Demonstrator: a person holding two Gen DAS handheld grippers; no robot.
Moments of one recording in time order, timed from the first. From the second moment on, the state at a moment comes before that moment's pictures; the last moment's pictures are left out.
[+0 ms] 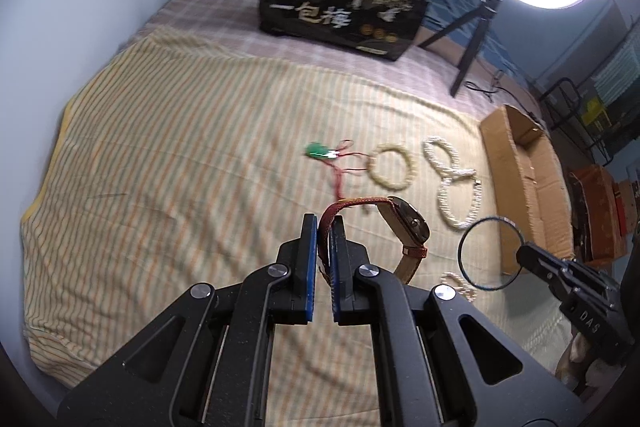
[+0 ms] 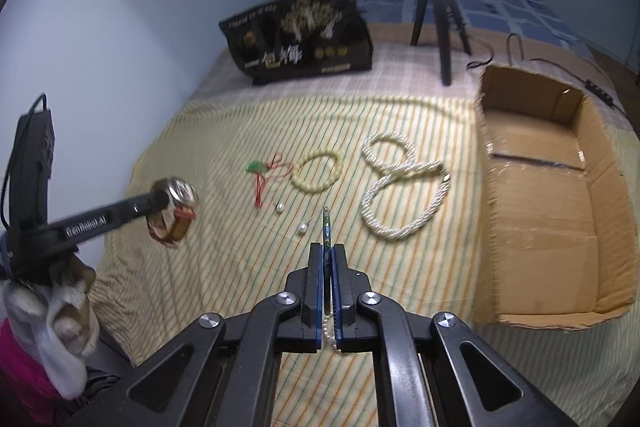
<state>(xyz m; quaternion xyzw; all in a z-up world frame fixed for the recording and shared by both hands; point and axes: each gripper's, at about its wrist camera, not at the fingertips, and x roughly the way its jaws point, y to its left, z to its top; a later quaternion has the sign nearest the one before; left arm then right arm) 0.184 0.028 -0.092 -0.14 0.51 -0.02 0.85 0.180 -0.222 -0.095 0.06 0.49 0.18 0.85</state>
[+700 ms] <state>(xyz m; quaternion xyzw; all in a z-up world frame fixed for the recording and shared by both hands) 0.194 -0.114 -0.066 -0.11 0.49 -0.12 0.86 0.181 -0.346 -0.054 0.09 0.43 0.08 0.89</state>
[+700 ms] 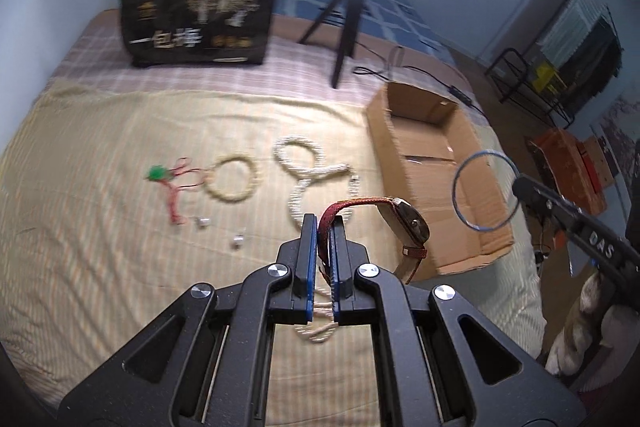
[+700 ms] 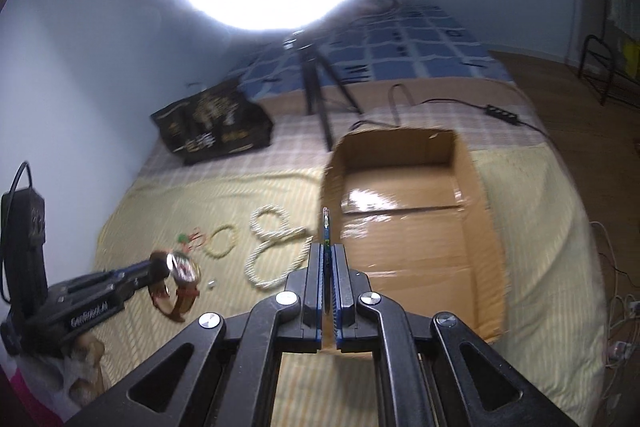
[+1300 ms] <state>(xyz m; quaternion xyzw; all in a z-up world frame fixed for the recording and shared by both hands) 0.210 -0.225 -0.079 -0.08 0.49 -0.18 0.85 0.226 -0.401 -0.069 0.09 0.44 0.01 0.89</state>
